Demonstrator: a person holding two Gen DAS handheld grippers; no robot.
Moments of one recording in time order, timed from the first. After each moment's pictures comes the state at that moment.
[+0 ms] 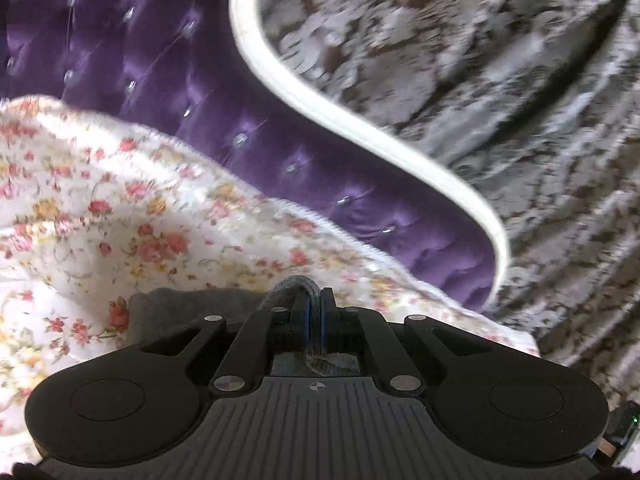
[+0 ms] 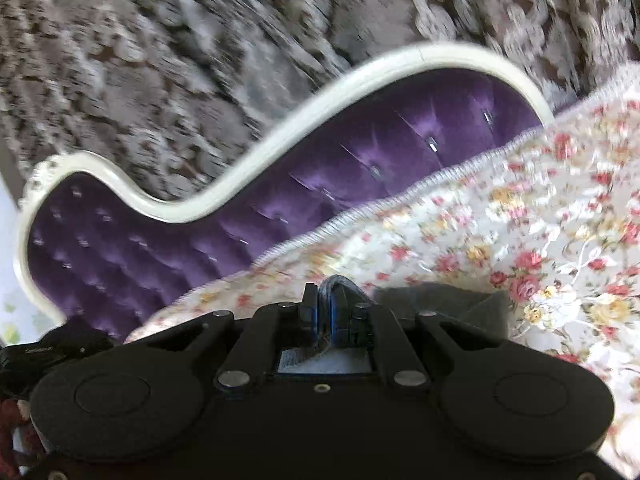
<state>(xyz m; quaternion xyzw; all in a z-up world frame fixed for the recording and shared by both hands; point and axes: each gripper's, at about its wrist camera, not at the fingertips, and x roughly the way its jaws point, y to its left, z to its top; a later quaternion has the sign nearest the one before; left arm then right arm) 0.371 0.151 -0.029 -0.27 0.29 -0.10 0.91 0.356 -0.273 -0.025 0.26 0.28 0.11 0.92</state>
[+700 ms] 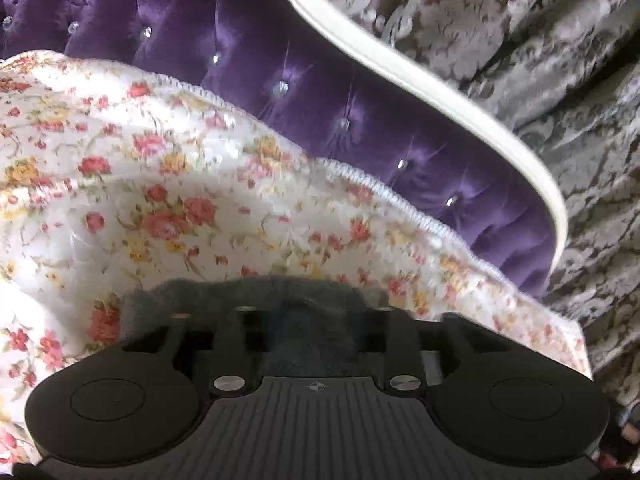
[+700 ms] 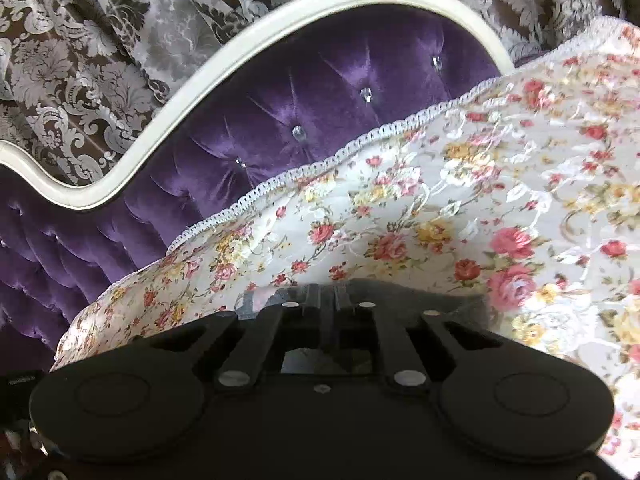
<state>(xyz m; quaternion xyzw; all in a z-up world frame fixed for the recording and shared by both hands) 0.419 0.154 -0.072 -0.26 0.33 -0.07 0.90 0.399 -0.278 -0.057 0.24 0.32 0.05 0.92</state>
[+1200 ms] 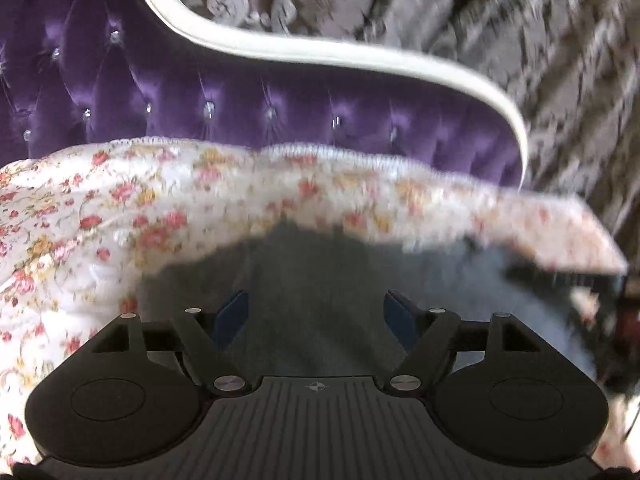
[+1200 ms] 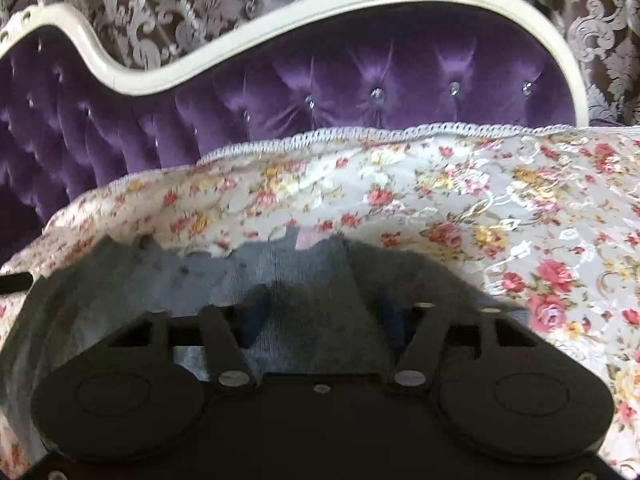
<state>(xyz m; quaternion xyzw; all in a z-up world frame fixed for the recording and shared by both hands) 0.358 0.107 -0.057 -0.05 0.34 -0.12 0.93 0.408 -0.233 -0.060 0.07 0.37 0.12 0.92</state>
